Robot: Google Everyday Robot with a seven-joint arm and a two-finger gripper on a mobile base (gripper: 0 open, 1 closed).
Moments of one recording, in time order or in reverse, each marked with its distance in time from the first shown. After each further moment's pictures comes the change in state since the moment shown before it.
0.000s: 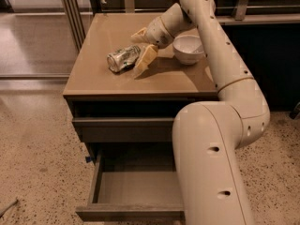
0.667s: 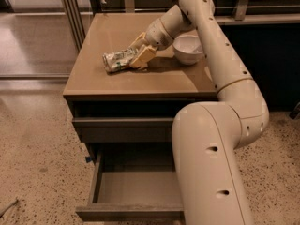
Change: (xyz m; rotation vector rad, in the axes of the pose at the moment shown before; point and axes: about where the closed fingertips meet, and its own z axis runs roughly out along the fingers) arm 0.005 0.001 0.003 -0.008 0.006 0.007
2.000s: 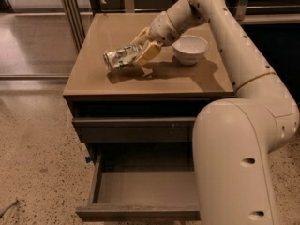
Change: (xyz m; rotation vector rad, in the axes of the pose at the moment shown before) arm -0.029 0.027 -0.028 0.001 -0.024 -0.059
